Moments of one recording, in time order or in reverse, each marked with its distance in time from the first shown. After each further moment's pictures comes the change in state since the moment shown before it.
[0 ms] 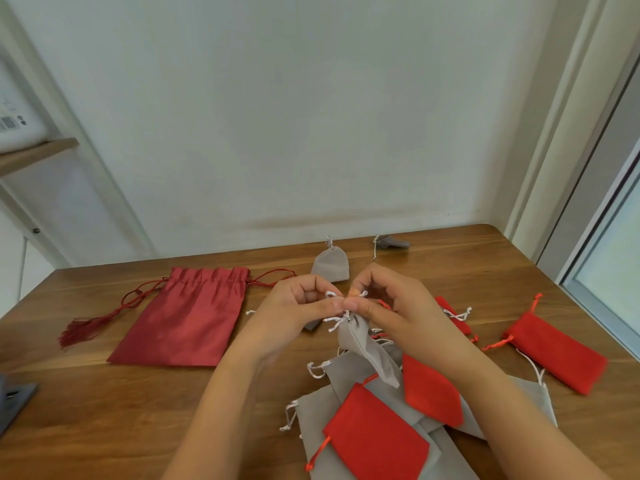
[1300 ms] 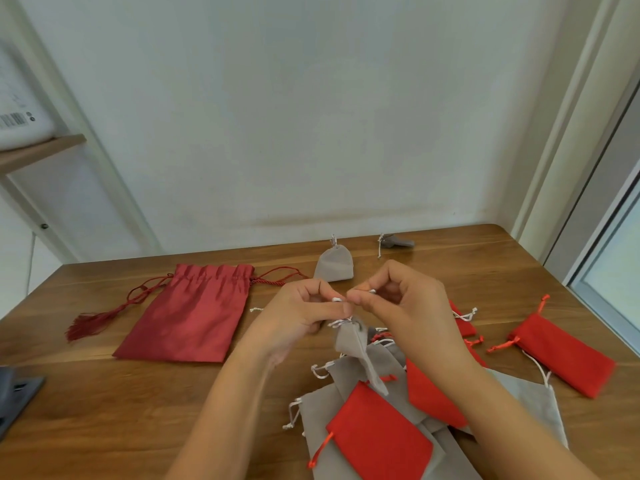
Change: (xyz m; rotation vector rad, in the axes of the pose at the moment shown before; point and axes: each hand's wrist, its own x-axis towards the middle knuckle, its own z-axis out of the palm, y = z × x) left_hand 0.003 -0.004 0.001 -0.016 0.046 -0.153; right_hand -0.003 -0.007 0.013 0.053 0.298 0.139
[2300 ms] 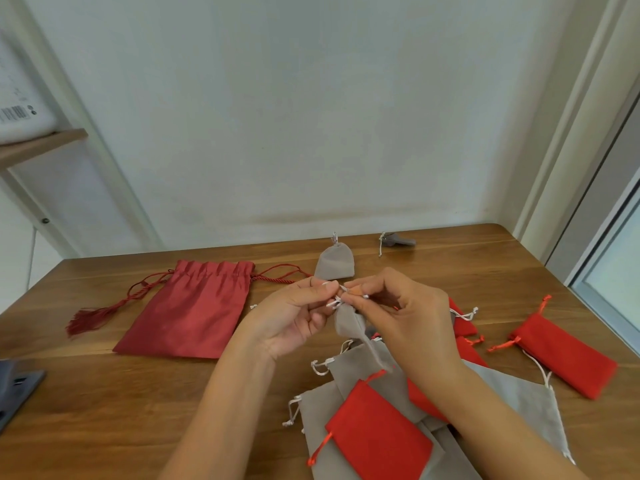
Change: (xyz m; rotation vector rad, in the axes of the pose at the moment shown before) left_hand 0.002 0.004 -0.002 -0.526 0.000 -0.233; right_hand -0.007 0.009 0.014 -0.066 0.127 -0.337
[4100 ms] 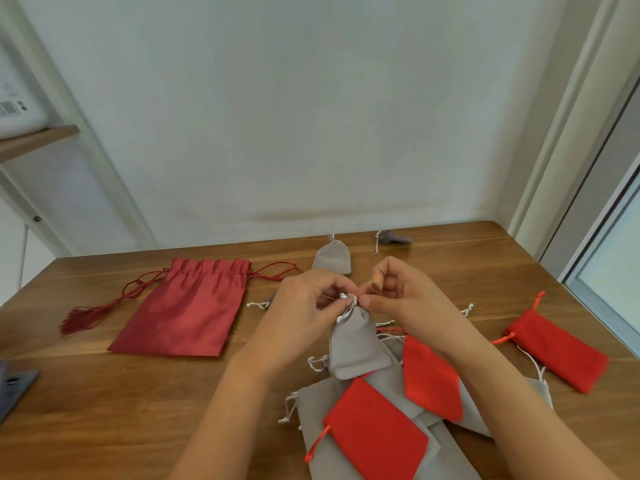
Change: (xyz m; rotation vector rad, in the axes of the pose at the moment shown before) left_hand 0.001 -0.018 0.003 1.070 0.077 0.766; right_hand 0.021 0.018 -0.023 0.311 -0.355 0.576
